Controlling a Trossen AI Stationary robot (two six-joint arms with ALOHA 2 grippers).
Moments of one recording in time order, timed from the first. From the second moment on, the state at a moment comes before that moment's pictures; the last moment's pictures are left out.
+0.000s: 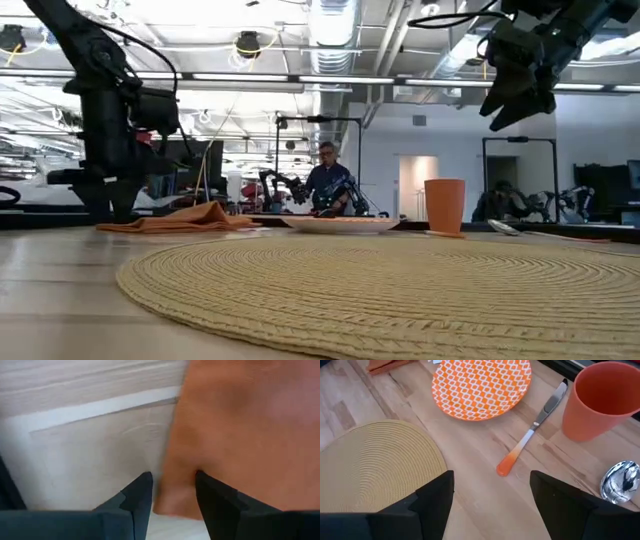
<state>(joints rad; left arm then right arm) 0.78 1.23 0.48 -0.68 0.04 -0.54 -0.42 0.81 0.76 -0.74 0.04 0.32</state>
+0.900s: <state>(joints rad) 0.43 0.80 0.65 -0.94 0.37 -1.01 -0.42 0.81 0.76 -0.75 0.05 0.33</state>
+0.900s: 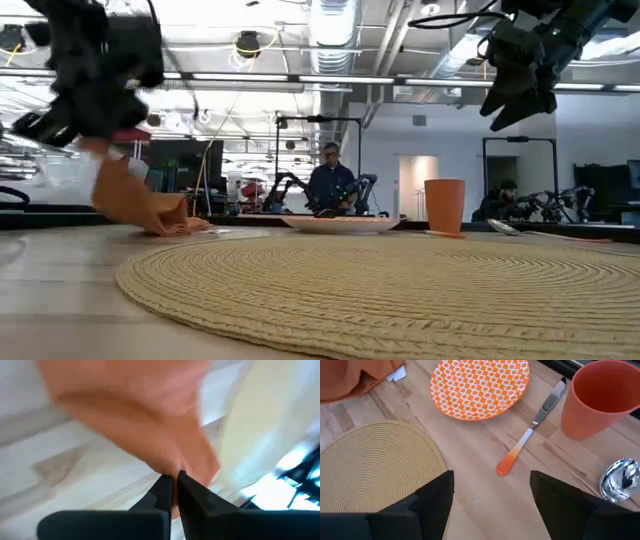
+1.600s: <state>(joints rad) 0.63 0.90 1.04 -1.03 0.12 -0.82 -0.42 0.92 0.76 -0.75 0.03 0.30</state>
